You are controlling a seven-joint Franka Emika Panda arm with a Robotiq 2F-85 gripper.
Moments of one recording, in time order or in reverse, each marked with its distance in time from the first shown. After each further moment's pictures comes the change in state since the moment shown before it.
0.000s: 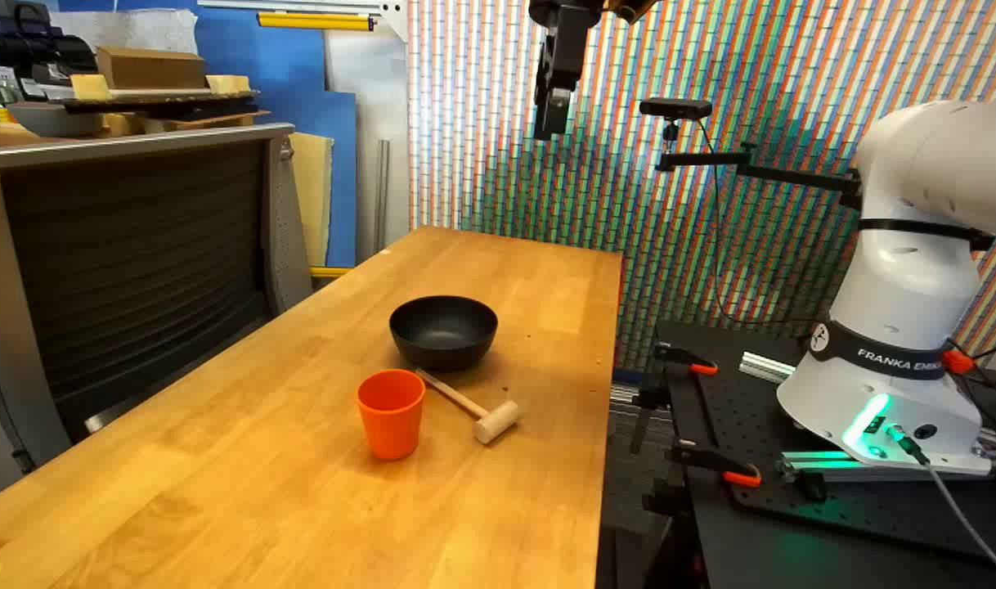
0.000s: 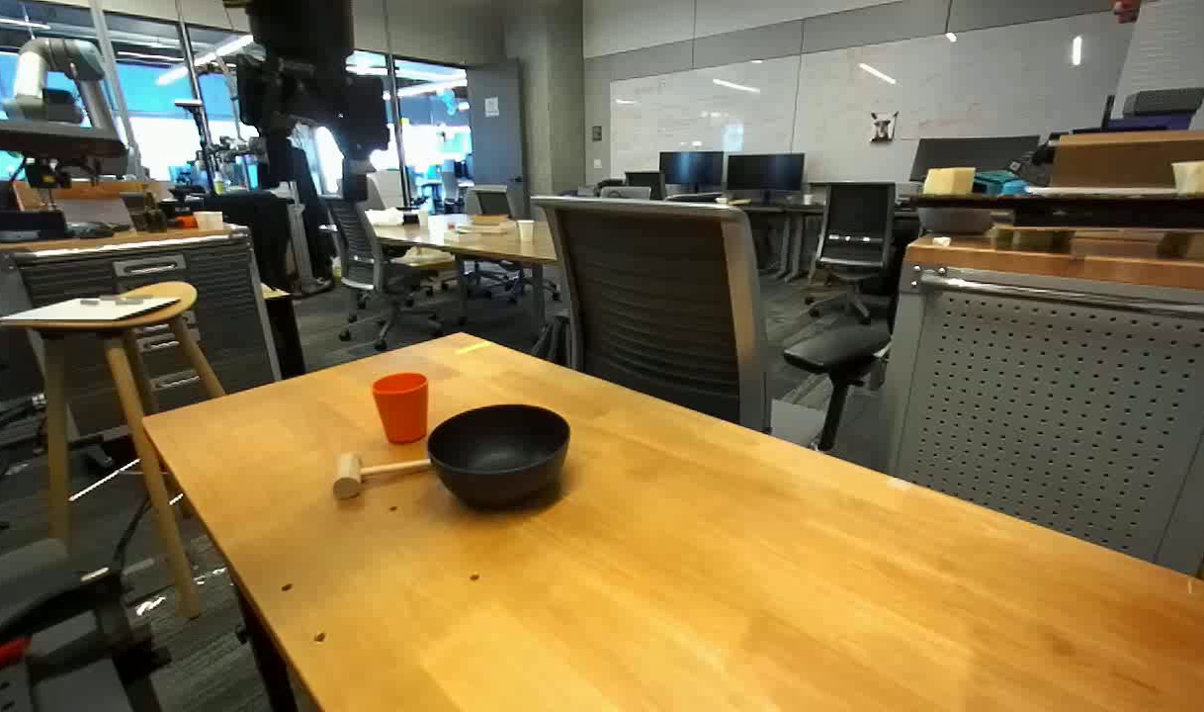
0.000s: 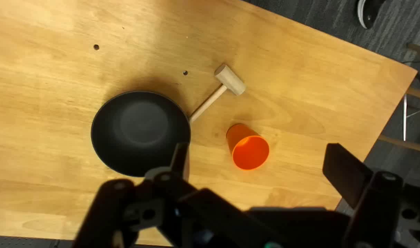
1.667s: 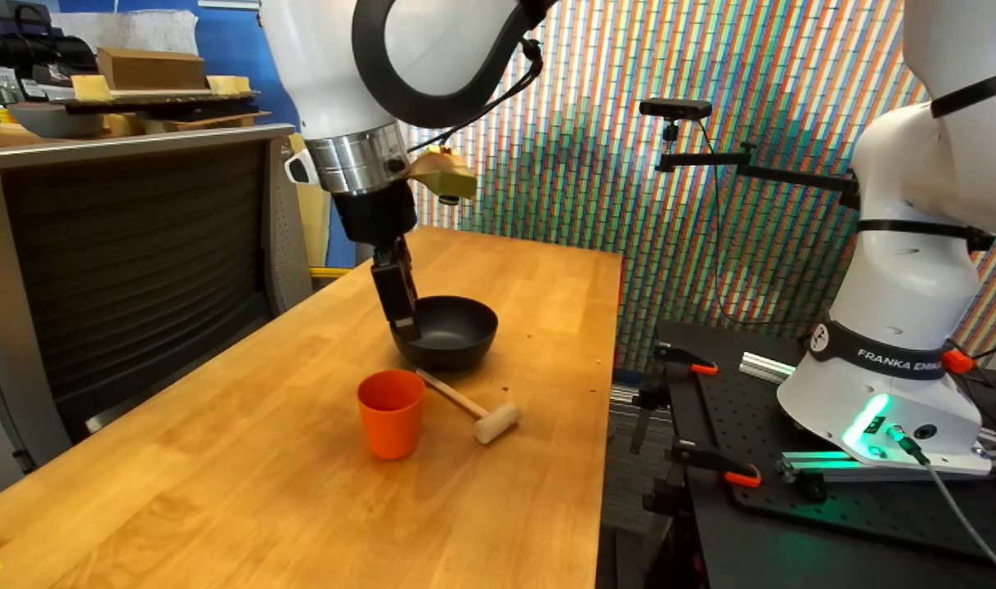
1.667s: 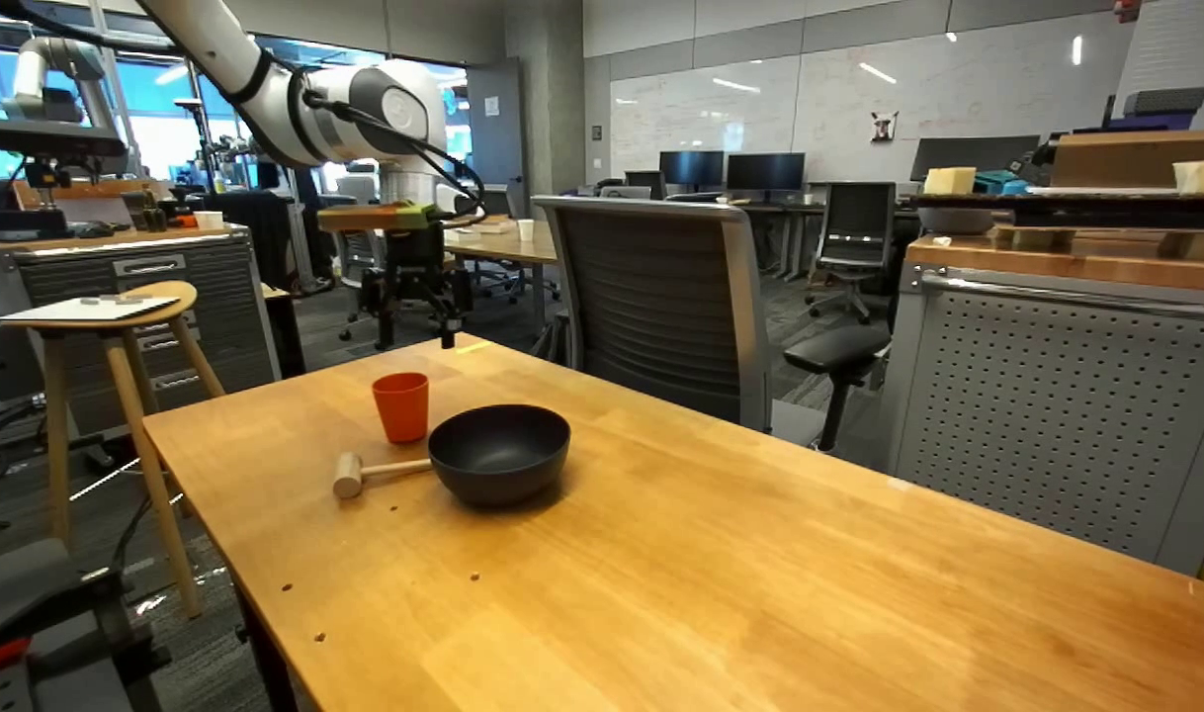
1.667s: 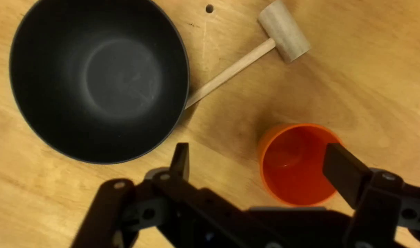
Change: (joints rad) arm 0.057 0.830 0.205 0.502 -0.330 0.092 0.225
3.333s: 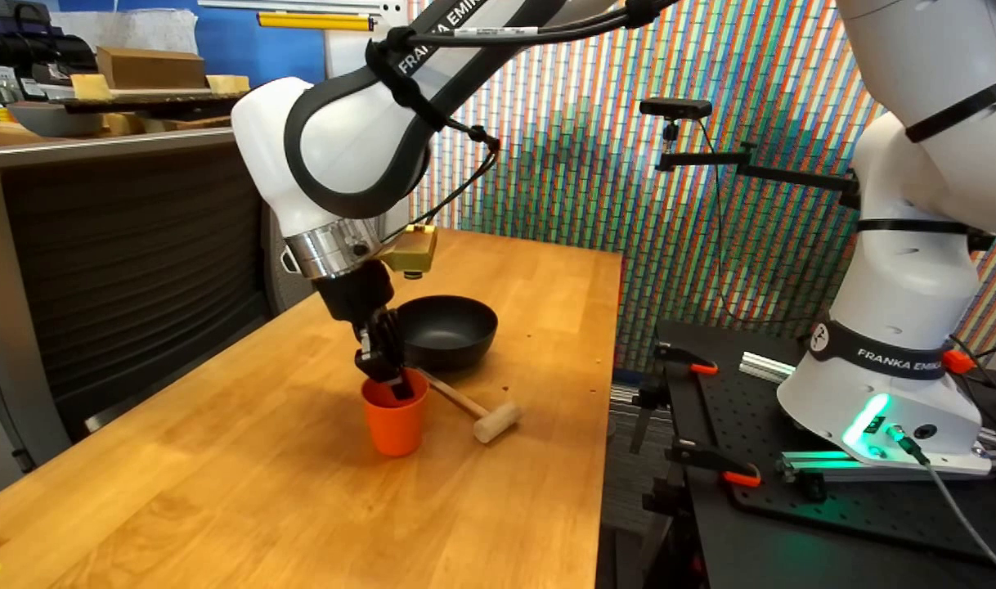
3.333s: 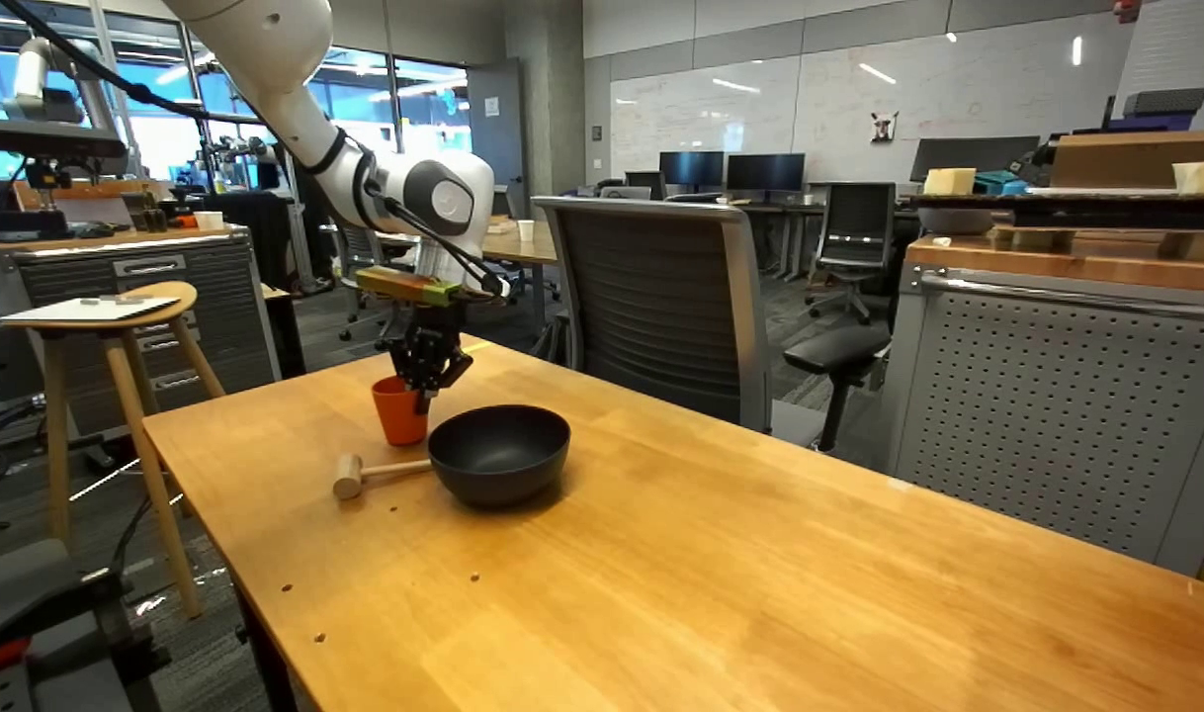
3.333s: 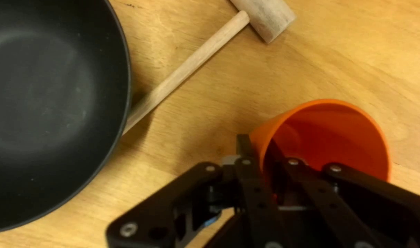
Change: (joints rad) arm -0.008 0.273 -0.010 0.210 0.146 -0.080 0.000
